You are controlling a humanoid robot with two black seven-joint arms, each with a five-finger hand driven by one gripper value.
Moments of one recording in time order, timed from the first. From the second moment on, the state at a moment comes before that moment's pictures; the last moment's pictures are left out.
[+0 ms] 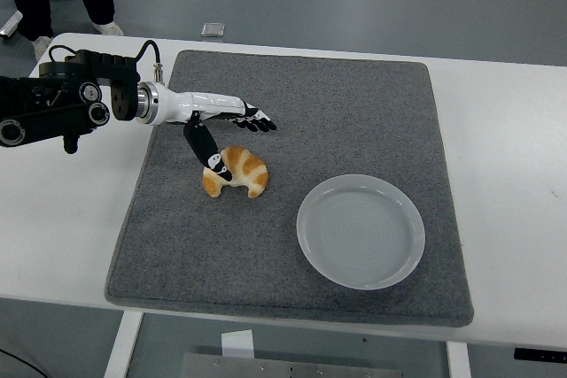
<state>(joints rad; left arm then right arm) -1.30 0.61 0.19 -1.18 0.88 -0.25 -0.18 0.06 0.00 0.07 0.13 0.28 -0.17 -0.03</state>
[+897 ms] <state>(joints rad) -1.28 0.57 0.25 -1.18 0.92 -0.15 -0.19 0.06 0.00 0.07 0.13 0.28 -0.17 -0.03</state>
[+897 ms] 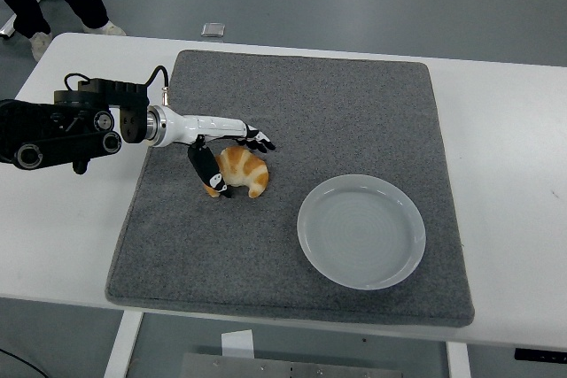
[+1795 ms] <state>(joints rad) -1.28 0.57 0.25 -1.19 0.98 -0.13 -0.19 0.06 0.00 0.07 0.13 0.28 -0.17 -0.03</state>
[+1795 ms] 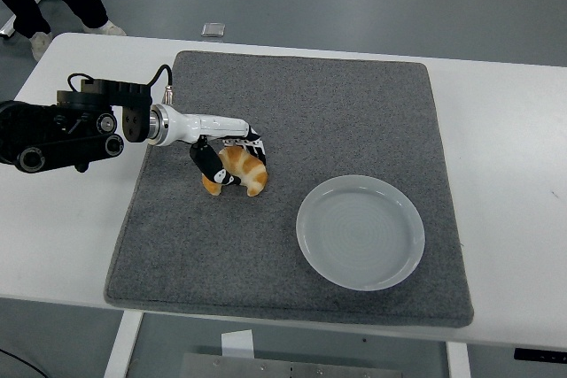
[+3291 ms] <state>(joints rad) -1.44 0.66 0.02 -1.20 0.99 -0.22 -0.19 0.06 0.00 0.07 0.13 0.28 -0.17 -0.03</state>
